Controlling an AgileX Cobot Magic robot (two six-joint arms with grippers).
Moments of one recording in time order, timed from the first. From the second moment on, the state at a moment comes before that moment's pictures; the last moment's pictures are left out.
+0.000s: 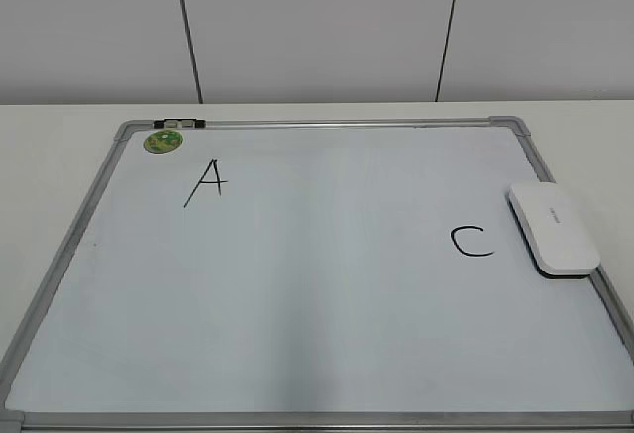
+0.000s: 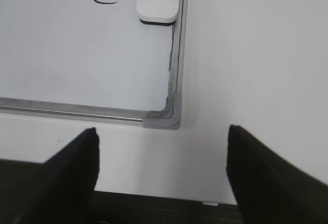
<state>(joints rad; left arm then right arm) 0.01 0.31 -0.51 -0.06 1.10 0.06 0.03 0.20 -0.50 0.01 1.14 -0.10</state>
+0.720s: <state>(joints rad) 0.01 0.15 -0.51 -0.06 1.10 0.06 0.03 0.02 -0.50 0.01 1.14 -0.10</state>
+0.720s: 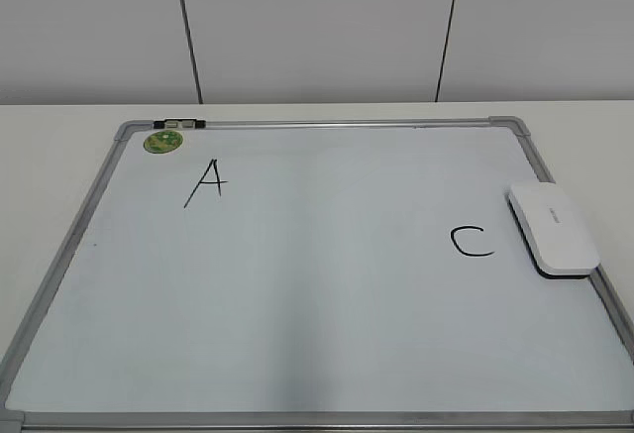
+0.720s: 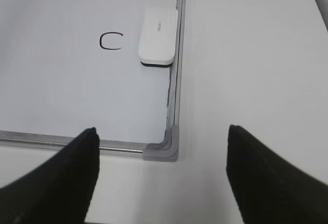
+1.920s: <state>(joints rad) 0.01 0.01 -0.51 -0.06 1.11 0.06 0.03 -0.02 -0.50 0.01 1.14 -0.10</state>
